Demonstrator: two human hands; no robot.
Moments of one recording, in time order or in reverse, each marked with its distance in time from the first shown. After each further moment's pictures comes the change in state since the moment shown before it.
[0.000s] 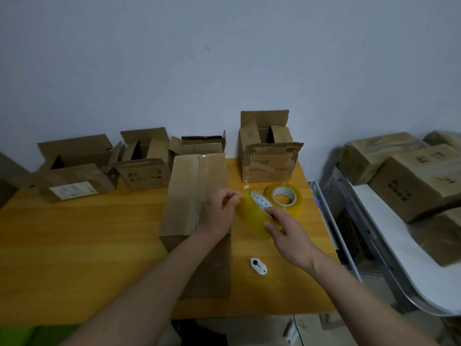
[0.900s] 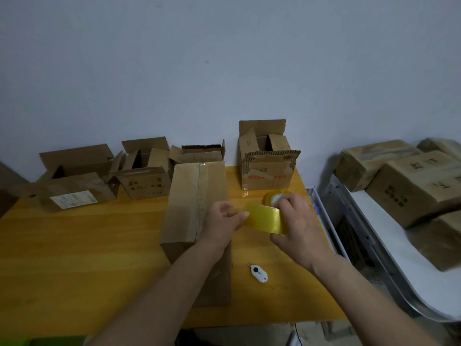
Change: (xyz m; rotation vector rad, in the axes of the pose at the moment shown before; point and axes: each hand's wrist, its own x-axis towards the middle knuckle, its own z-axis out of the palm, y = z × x) left_hand -0.015 0.015 0.003 -0.411 -0.023 -0.403; right_hand -0.006 -0.022 -0.025 -0.544 0.240 -0.195
